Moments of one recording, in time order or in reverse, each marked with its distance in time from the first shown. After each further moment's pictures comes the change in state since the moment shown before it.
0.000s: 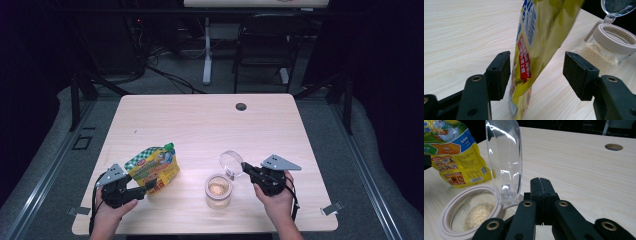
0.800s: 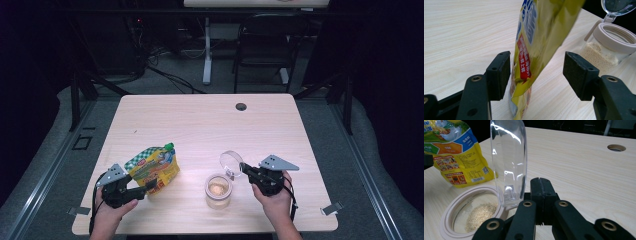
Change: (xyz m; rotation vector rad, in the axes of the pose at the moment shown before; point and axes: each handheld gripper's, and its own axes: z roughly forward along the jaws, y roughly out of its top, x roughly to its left) left arm 0.000 0.000 0.001 0.004 -0.003 -0.003; right arm 0.004 0.001 0.003 0.001 0.006 -0.009
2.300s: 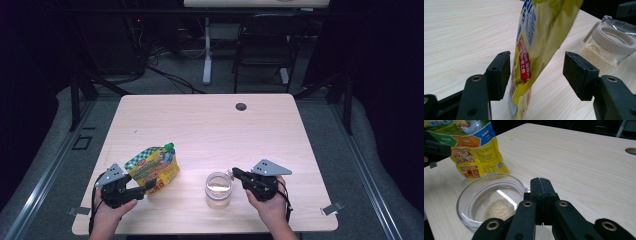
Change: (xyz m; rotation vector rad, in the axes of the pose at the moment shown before) left arm 0.000 0.001 -0.001 -0.013 -0.004 0.000; right arm 0.022 -0.001 0.002 0.014 0.059 -0.057
